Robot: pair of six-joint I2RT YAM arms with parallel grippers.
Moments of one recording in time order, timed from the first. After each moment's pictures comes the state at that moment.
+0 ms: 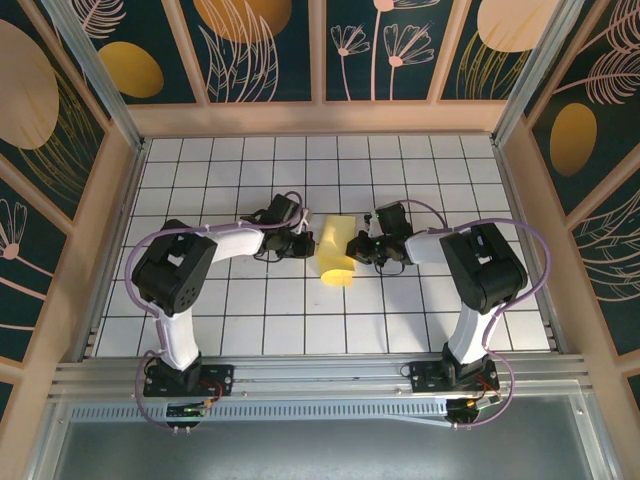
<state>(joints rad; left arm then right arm) -0.57 1.88 1.05 -0.18 0.34 -0.47 0.44 1.81 0.79 0.10 -0.54 0.71</state>
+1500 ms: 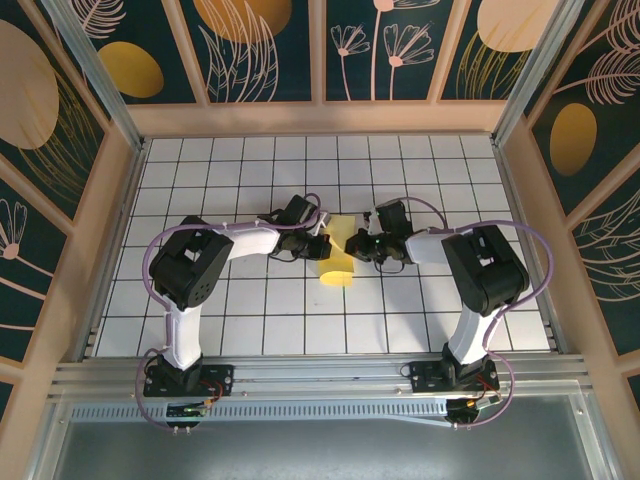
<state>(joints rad) -0.65 1.99 1.16 -0.17 0.38 -0.45 0.44 1.79 0.80 0.11 -0.56 0.71</state>
